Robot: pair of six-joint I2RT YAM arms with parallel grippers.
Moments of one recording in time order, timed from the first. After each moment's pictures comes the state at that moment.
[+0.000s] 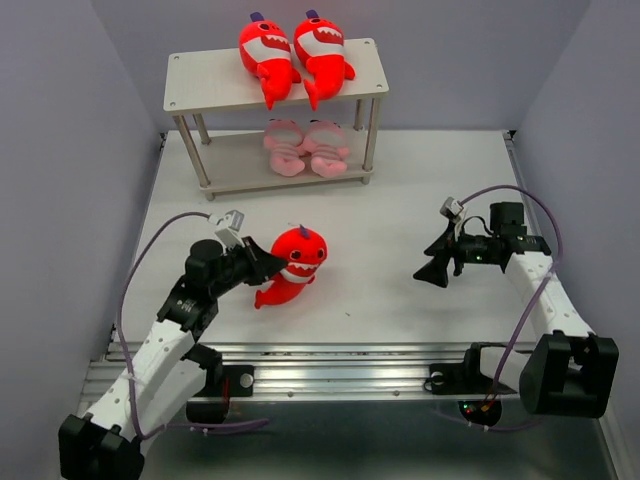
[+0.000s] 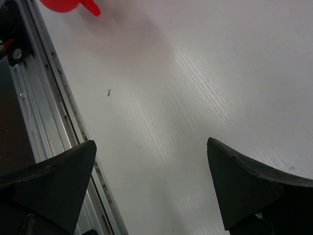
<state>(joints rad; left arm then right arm) -0.27 0.68 0.47 -0.15 0.36 -0.69 -0.09 1.10 0.77 -0.66 -1.04 -0.57</state>
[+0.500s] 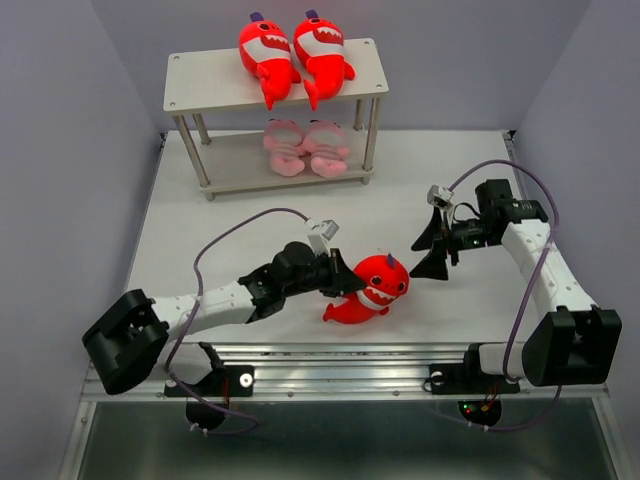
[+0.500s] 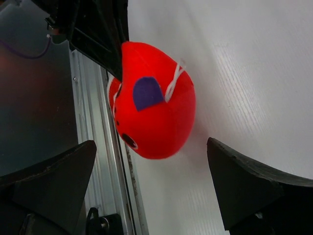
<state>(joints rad) -0.92 1.21 0.55 0.31 0.22 -0.87 0.00 1.30 1.09 -1.14 -1.17 -0.90</state>
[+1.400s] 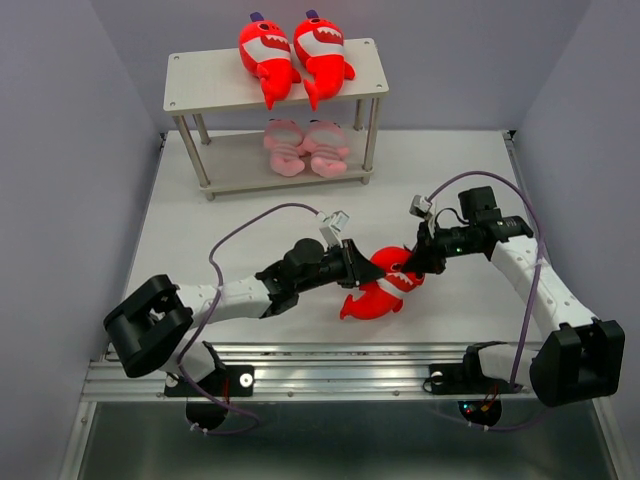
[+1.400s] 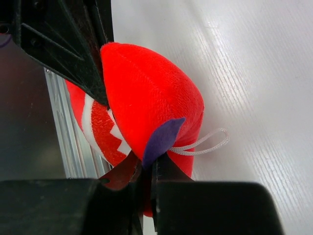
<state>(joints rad) -0.98 1.42 0.65 0.59 0.19 -0.99 0.16 1.21 0.97 -0.86 -0.99 -0.64</state>
